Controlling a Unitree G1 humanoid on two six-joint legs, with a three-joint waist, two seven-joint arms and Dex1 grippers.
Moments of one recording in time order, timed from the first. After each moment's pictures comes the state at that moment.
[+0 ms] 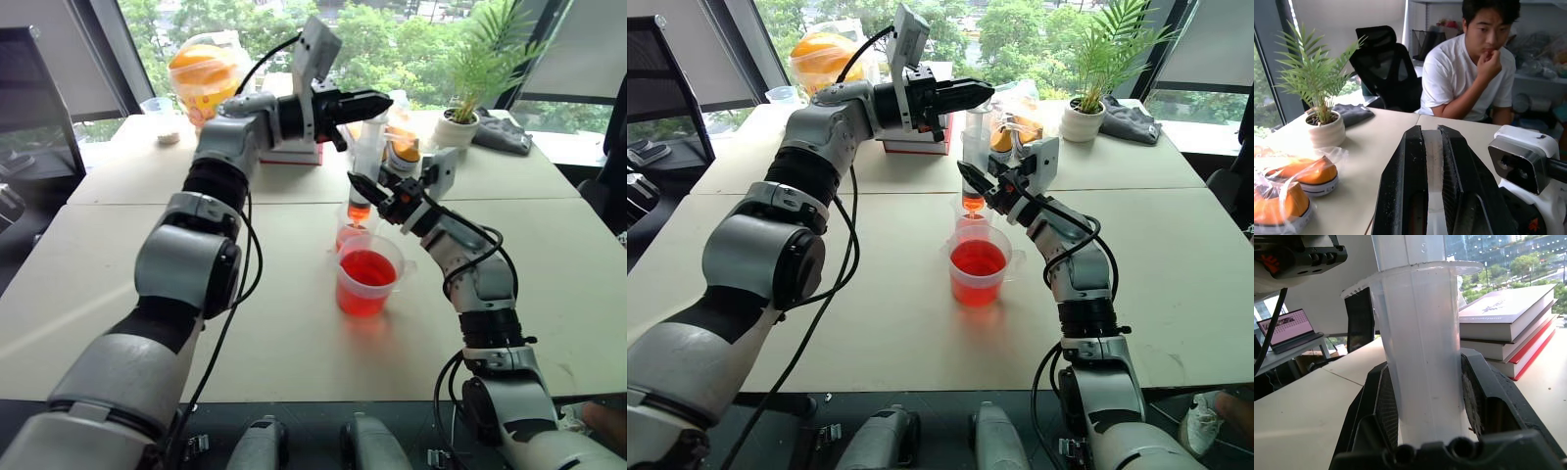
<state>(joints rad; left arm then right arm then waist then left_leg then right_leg) -1.53 0.19 0.04 1.07 -0.28 0.21 -1.13 -0.68 -0.30 -0.08 0.16 0.41 0.27 0.64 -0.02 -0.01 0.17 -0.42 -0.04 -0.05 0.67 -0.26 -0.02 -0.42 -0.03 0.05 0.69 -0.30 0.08</state>
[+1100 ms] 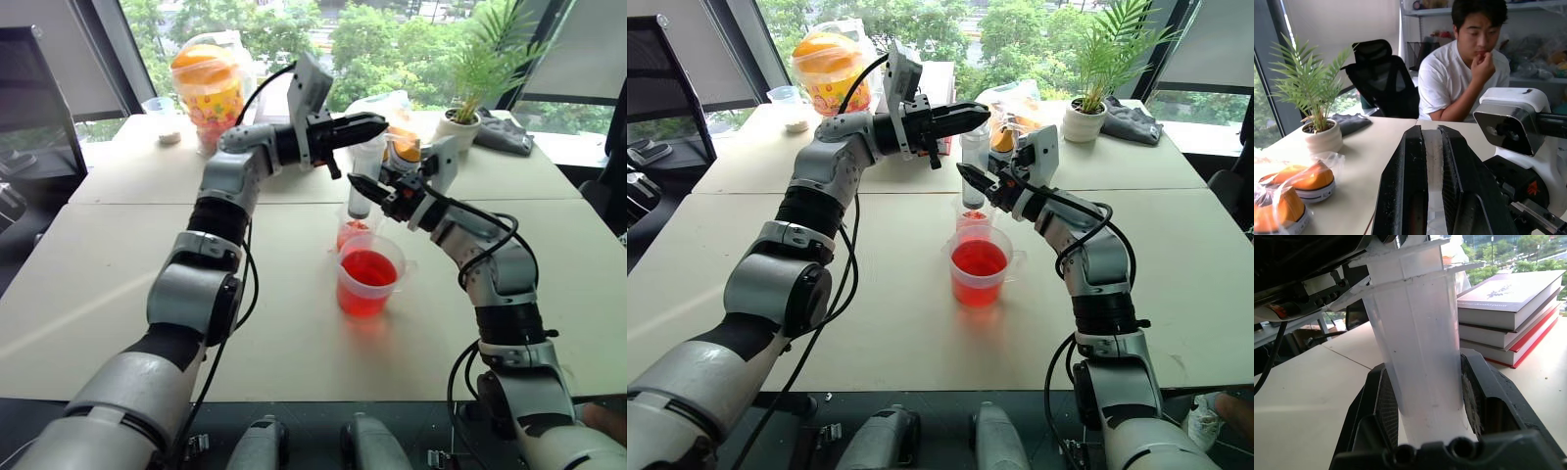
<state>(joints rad) -1.33 0.16 0.05 0.84 -0.28 0.19 -1.12 -0.71 -0.38 -0.05 0.05 0.42 0.45 0.61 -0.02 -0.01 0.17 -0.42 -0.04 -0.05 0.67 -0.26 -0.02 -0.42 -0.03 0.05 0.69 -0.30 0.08</state>
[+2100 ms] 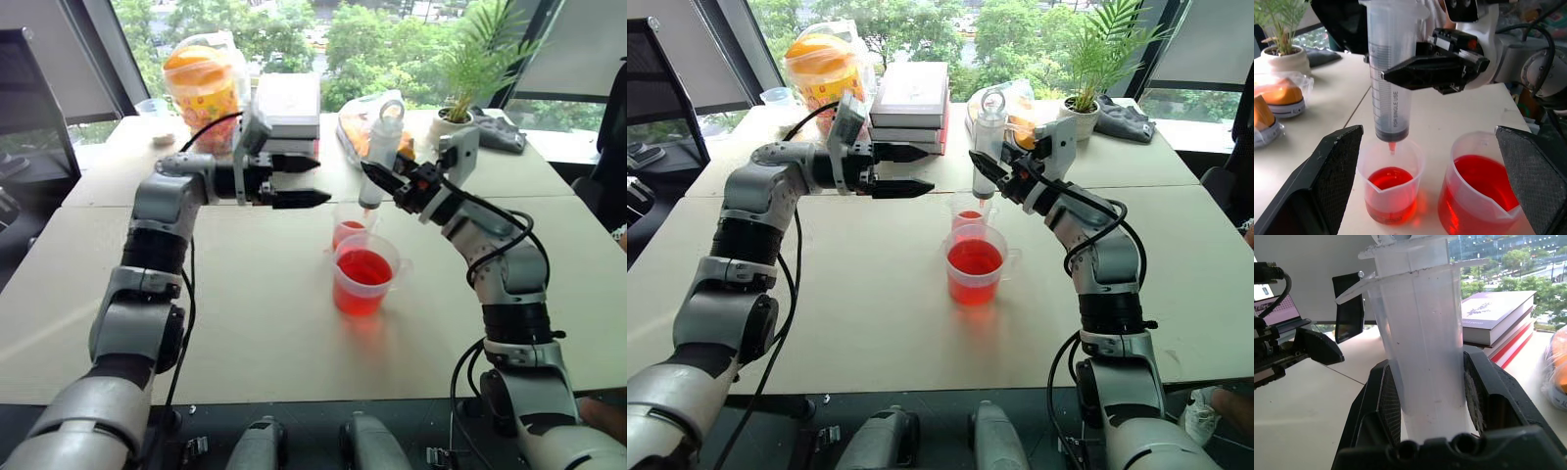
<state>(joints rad) -1.03 0.46 -0.06 0.46 -0.34 0.48 -1.37 -0.73 -0.39 -0.10 0.05 0.42 0.43 0.62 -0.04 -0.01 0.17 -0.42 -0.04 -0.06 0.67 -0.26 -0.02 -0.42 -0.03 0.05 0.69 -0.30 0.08</state>
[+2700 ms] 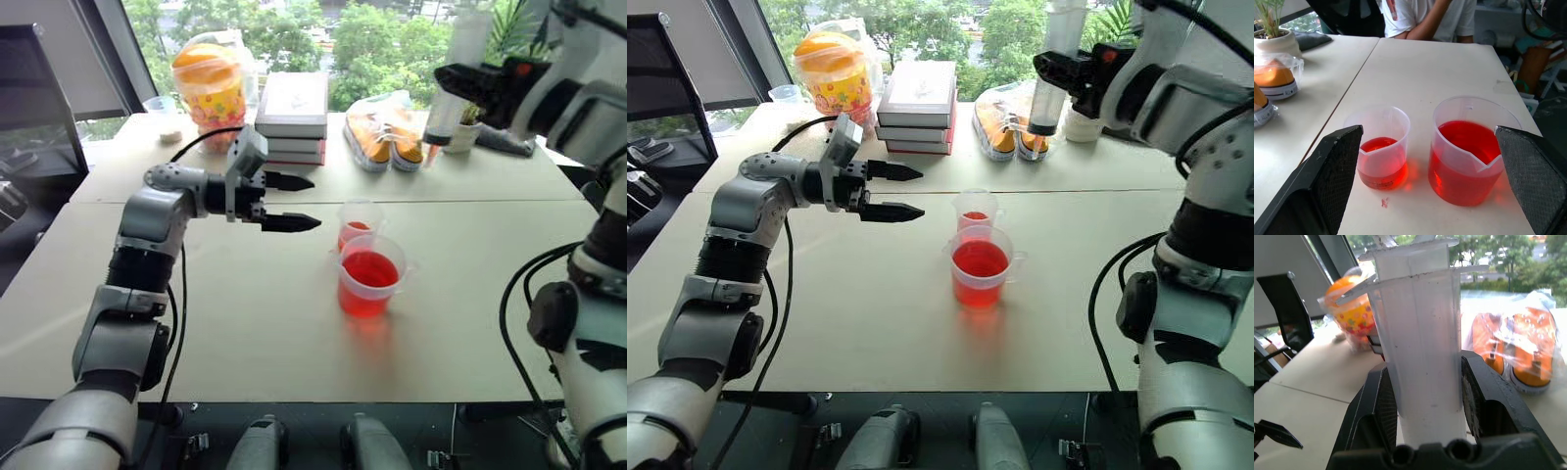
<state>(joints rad) -0.97 0.46 -0.07 0.35 -0.35 0.44 -1.37 -1.18 -0.78 -0.25 0.09 0.63 1.46 0.32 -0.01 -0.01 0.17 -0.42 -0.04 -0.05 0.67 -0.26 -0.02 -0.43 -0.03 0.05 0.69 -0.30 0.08</state>
